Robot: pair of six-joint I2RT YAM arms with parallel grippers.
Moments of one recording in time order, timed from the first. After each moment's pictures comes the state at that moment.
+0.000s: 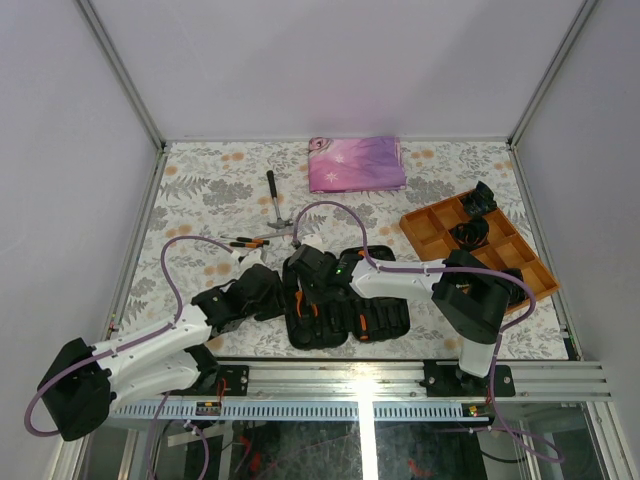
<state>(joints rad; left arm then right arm) -0.81 0.95 0.44 -0.38 -0.15 -0.99 1.09 1.83 1.16 -0.33 0.17 0.64</state>
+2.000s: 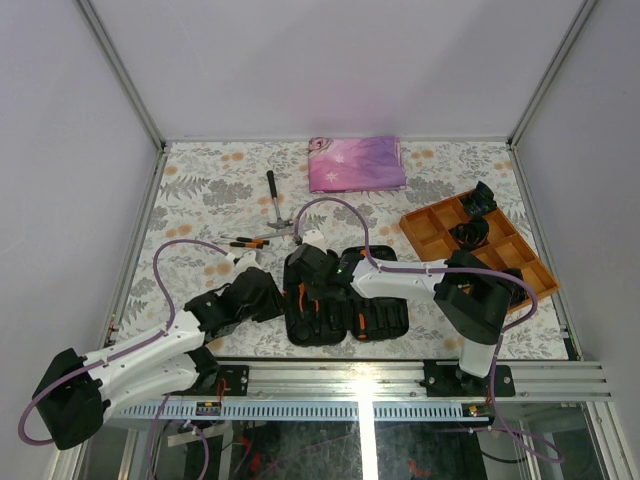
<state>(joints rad) -0.81 0.88 0.41 -0.38 -0.17 -1.01 1.09 1.82 1.16 -0.33 0.27 0.61</state>
